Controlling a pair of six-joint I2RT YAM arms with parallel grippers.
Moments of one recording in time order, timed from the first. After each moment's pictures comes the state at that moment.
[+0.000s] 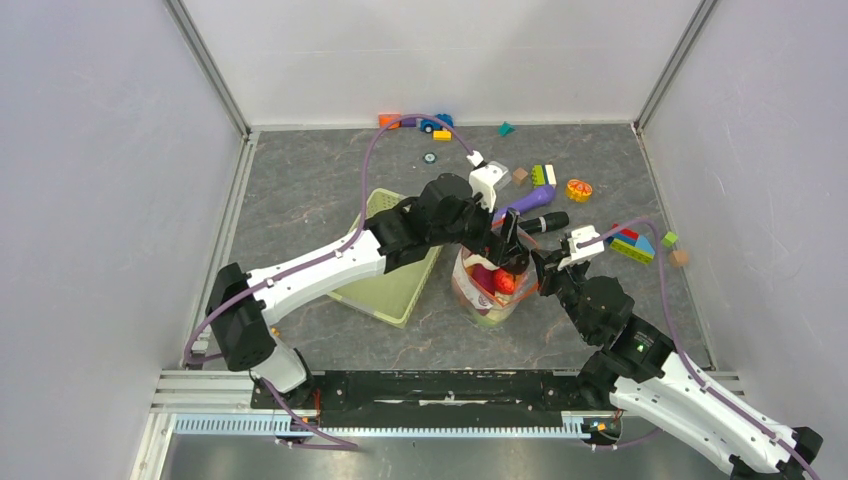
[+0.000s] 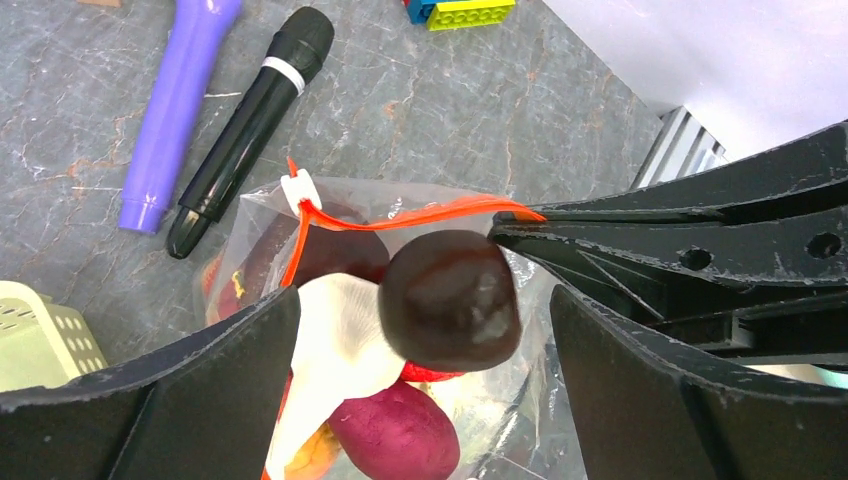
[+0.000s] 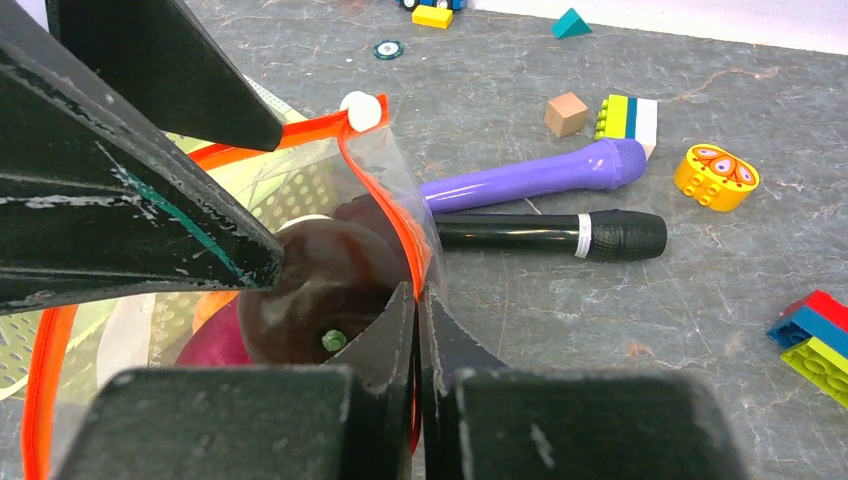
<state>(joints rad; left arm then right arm) -0.99 1.58 1.39 -0.25 0.10 -0.34 0.84 0.44 0.47 -0.17 0.50 0.14</state>
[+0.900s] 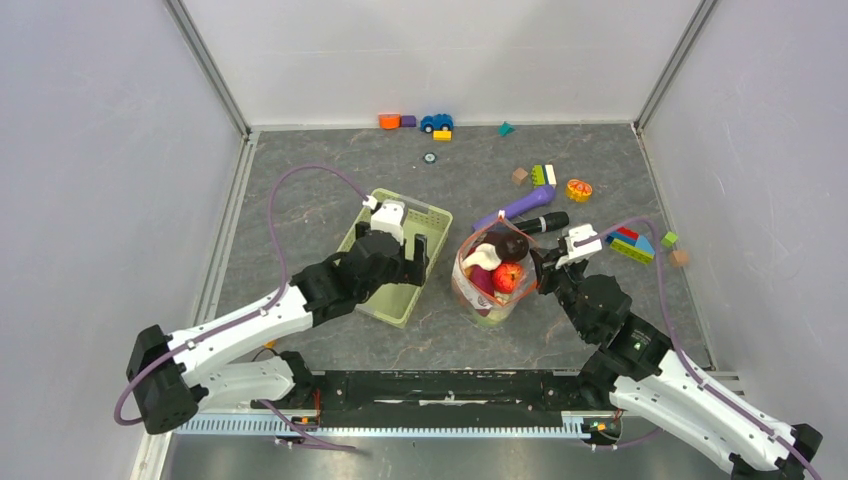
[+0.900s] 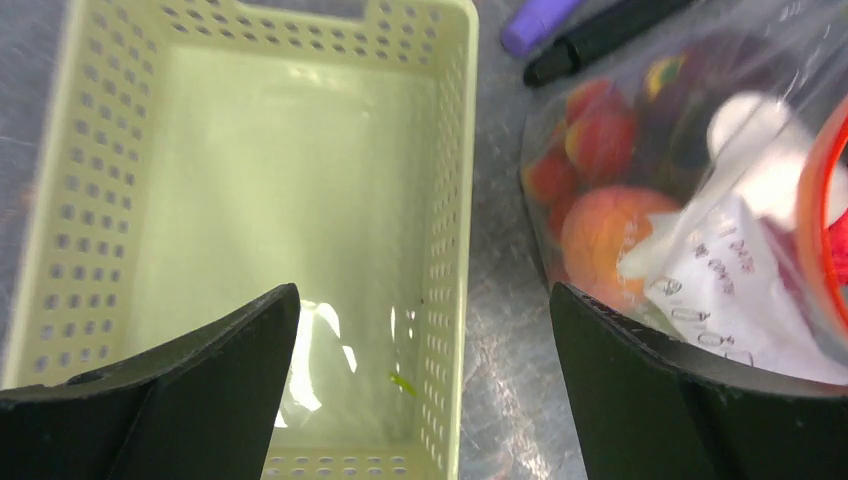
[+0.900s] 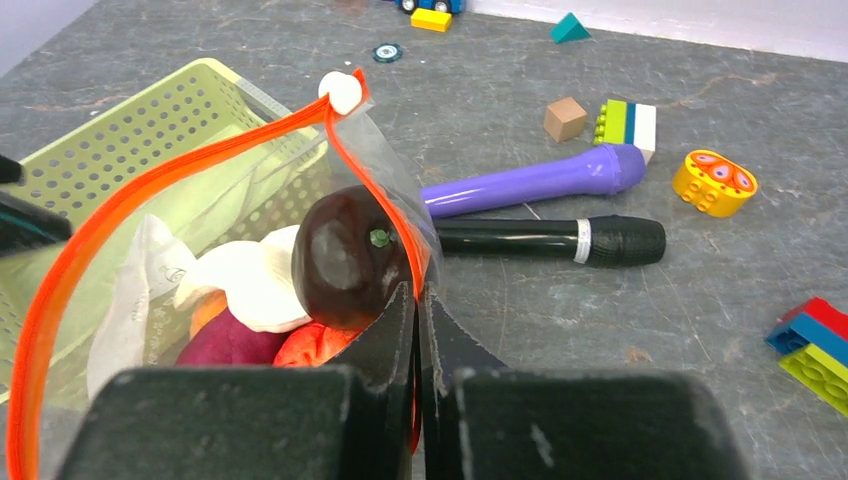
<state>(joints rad) -0.94 1.06 0.84 -0.32 -0.45 -0.45 0.84 0.46 0.47 -0.15 0.51 0.12</state>
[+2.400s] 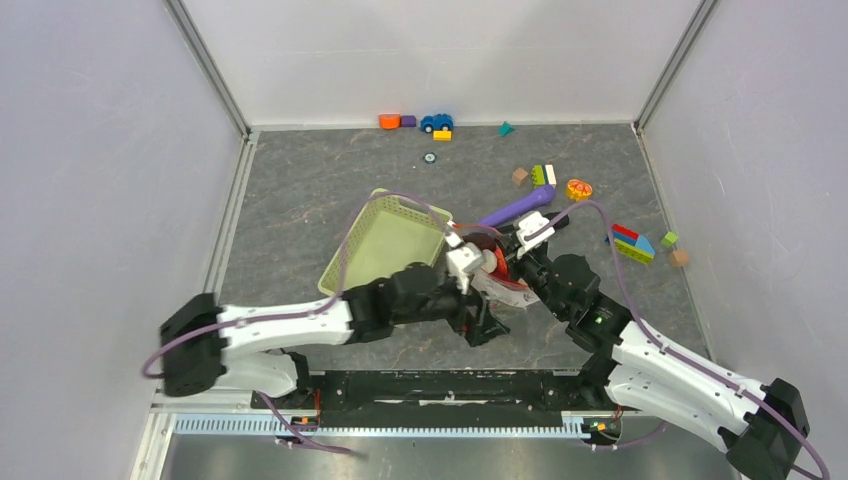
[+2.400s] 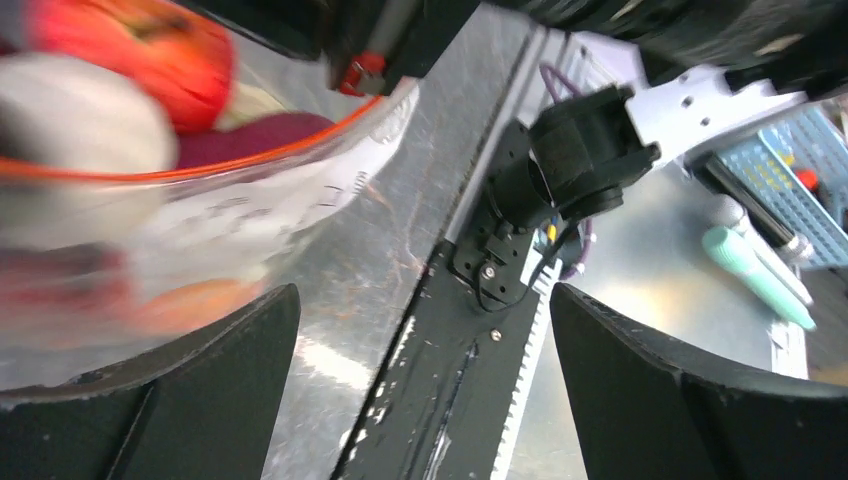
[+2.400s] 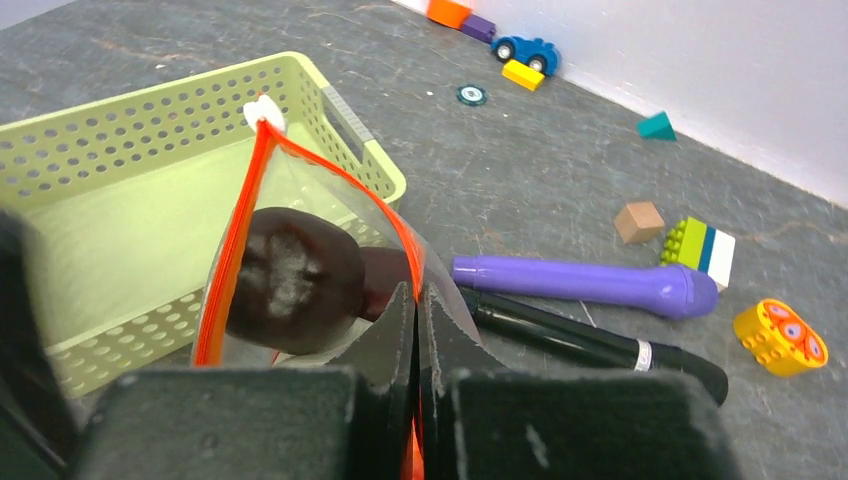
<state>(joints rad) -1.21 1.36 0.79 0.26 0.15 -0.51 0.82 0.76 0.48 0.20 0.29 -0.08</state>
